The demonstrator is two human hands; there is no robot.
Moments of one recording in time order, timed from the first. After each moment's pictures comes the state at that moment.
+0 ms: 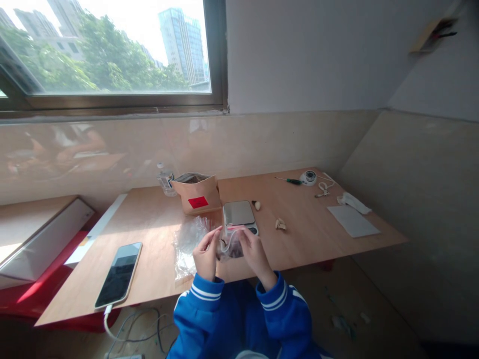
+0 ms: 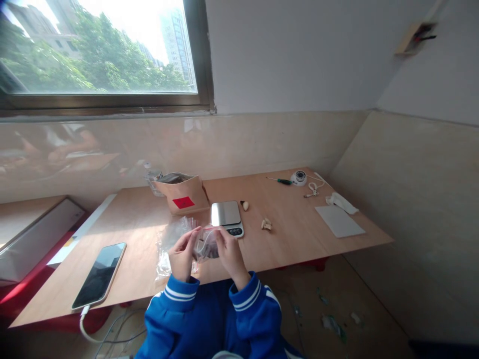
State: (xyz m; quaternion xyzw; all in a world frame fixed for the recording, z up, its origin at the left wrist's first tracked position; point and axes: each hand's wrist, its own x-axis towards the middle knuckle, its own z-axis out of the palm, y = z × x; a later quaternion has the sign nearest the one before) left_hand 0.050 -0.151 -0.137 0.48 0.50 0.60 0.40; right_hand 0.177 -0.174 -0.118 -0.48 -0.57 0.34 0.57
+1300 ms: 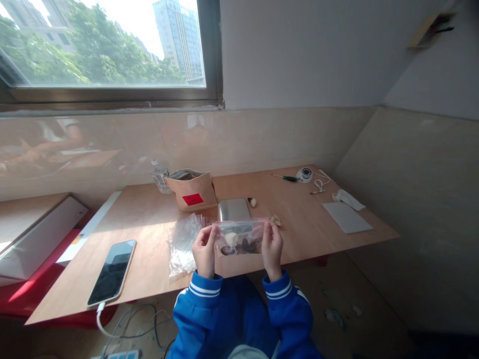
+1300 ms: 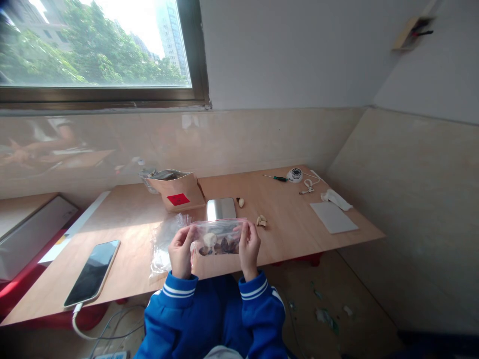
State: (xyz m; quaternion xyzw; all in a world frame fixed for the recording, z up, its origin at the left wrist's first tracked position) left_hand 0.066 -0.151 -0.134 0.42 0.49 0.62 0.45; right_hand 0.222 -0.184 -0.137 -0.59 -0.41 0.19 0.67
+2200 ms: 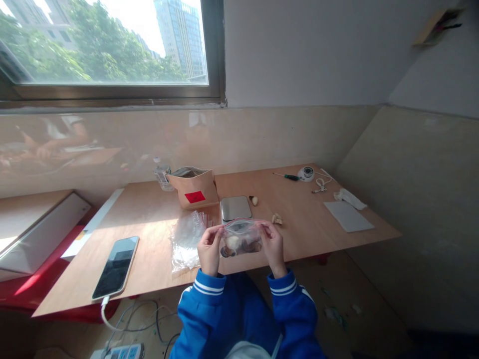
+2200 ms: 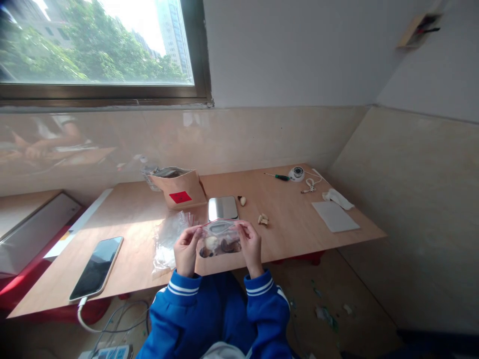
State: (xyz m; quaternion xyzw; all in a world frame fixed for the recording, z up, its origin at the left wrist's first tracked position) left_hand 0.066 -0.155 -0.145 0.46 0.48 0.60 0.45; right_hand 0.228 -0.182 -0.151 -0.53 -0.43 0.32 0.66
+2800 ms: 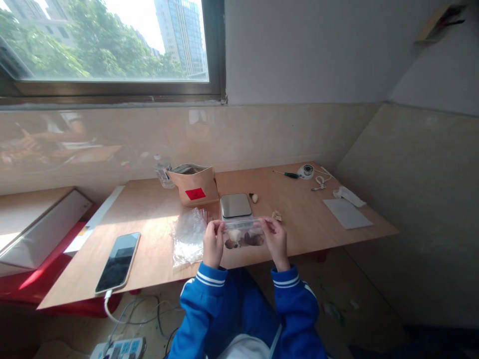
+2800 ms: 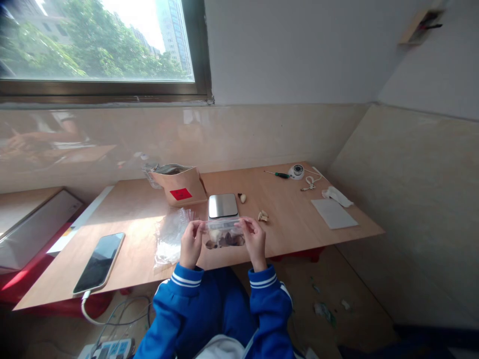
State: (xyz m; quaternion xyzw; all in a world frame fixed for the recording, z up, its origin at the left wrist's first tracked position) left_hand 0.066 -0.148 -0.147 0.59 0.50 0.54 0.34; right_hand 0.239 -0.181 -0.153 -0.54 -0.41 0.30 0.67
